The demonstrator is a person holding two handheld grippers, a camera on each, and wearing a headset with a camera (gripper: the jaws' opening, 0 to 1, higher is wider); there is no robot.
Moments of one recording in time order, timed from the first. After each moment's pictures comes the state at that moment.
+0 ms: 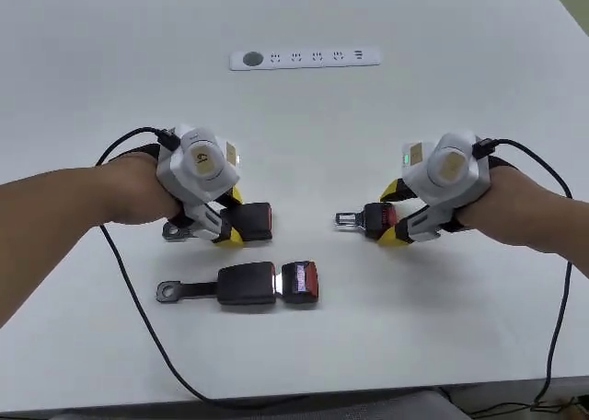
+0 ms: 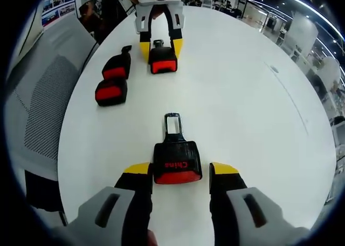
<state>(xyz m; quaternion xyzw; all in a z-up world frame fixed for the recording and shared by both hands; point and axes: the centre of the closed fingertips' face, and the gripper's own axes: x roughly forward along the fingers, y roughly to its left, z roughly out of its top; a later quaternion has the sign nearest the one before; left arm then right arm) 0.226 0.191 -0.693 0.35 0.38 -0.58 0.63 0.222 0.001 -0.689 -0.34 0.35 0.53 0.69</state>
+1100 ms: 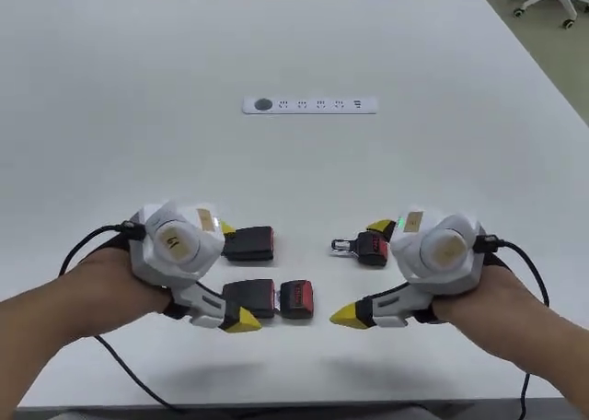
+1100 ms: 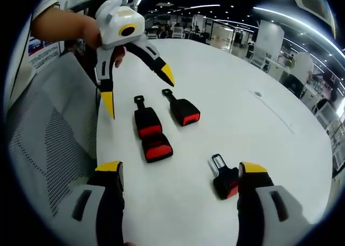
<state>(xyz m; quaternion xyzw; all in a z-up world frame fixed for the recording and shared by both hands) 0.136 0.186 -0.631 0.26 0.31 -0.50 0.76 0.143 0.056 -0.625 -0.23 0.28 0.49 0.80</state>
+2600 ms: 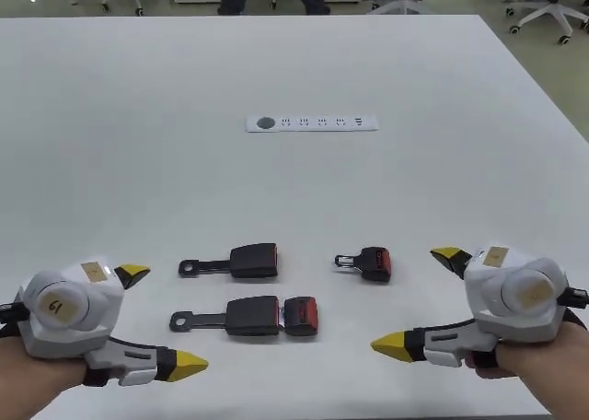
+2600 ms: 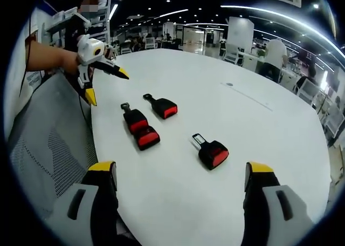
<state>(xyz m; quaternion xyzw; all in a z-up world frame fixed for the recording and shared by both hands) 0.115 0.273 -0.624 0.15 0.32 -0.39 0.85 0.128 0.002 -0.605 -0.15 0.28 0.41 0.86</state>
